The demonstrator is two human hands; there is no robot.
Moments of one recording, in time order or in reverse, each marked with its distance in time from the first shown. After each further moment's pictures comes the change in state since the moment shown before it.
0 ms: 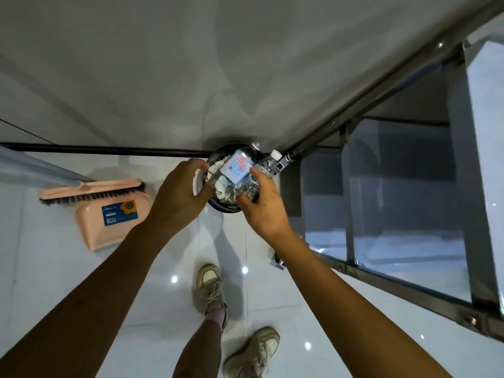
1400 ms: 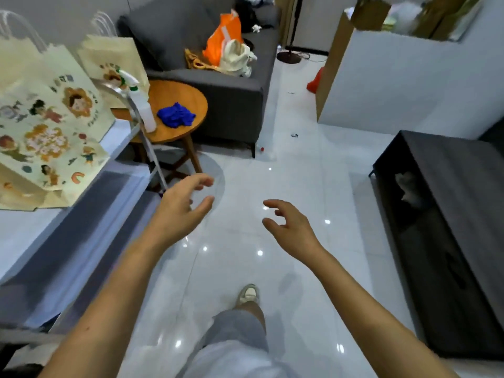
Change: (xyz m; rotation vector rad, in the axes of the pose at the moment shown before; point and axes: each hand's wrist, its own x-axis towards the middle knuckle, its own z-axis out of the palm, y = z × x) left_hand -0.593 0.539 0.301 0.134 -0.809 1.277; right_hand -0.793 0.331 -0.335 0.453 1.119 0.430
